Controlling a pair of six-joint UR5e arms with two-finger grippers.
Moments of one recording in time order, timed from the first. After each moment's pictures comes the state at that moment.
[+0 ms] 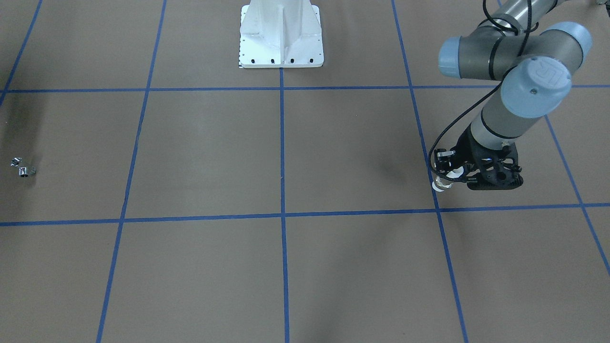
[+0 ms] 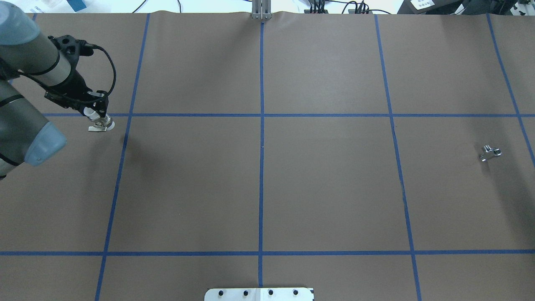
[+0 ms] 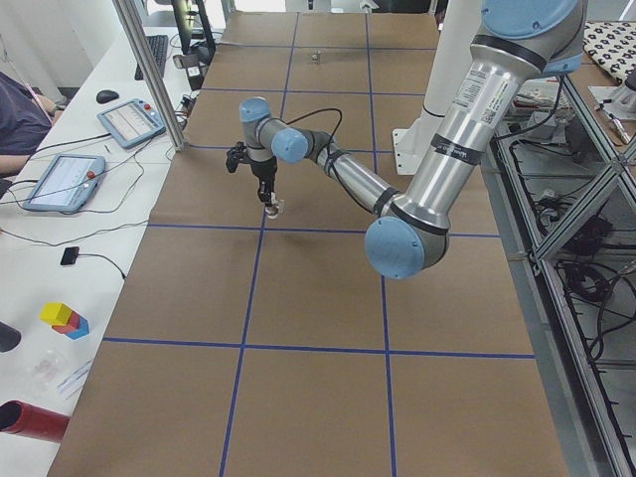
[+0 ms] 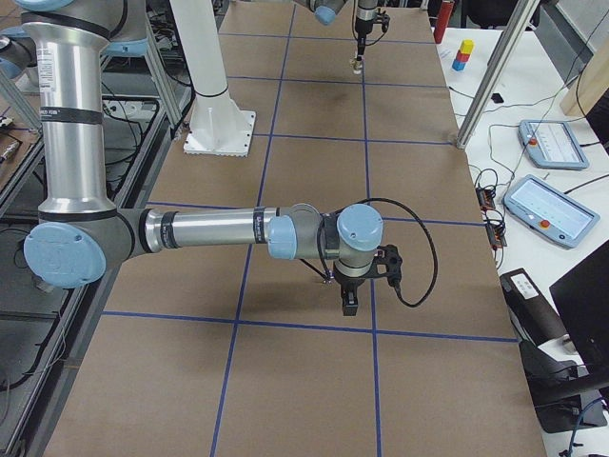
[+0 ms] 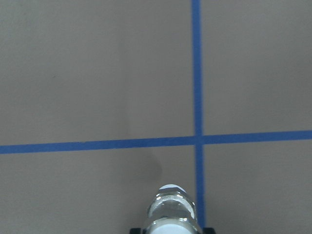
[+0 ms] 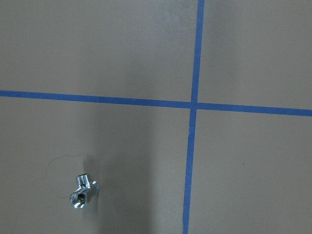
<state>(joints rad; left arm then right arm) -0.95 -2.09 -1.70 -1.40 -2.15 -0.75 1.55 -1.58 1.68 -1.61 2.40 -0.01</state>
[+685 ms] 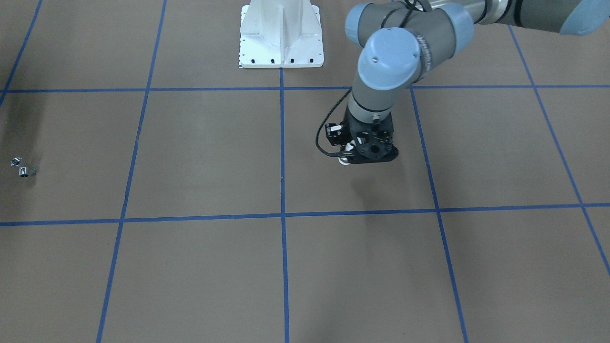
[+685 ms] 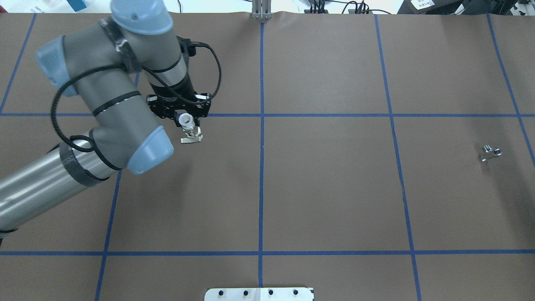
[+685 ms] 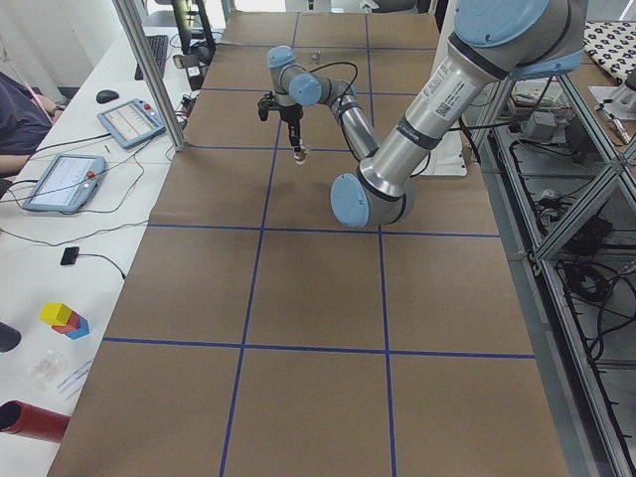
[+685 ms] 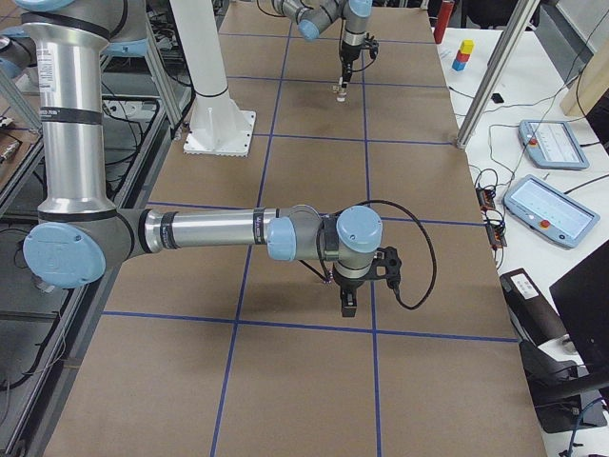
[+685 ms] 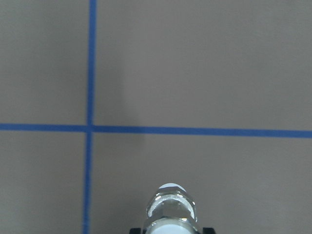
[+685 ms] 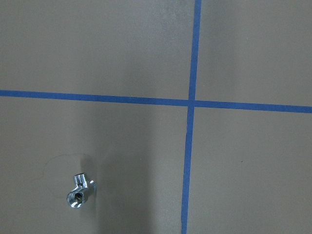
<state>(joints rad) -0.71 -2.39 -1.62 -1.30 -2.13 -1.05 1.55 -1.59 1.67 -1.61 2.40 0.01</state>
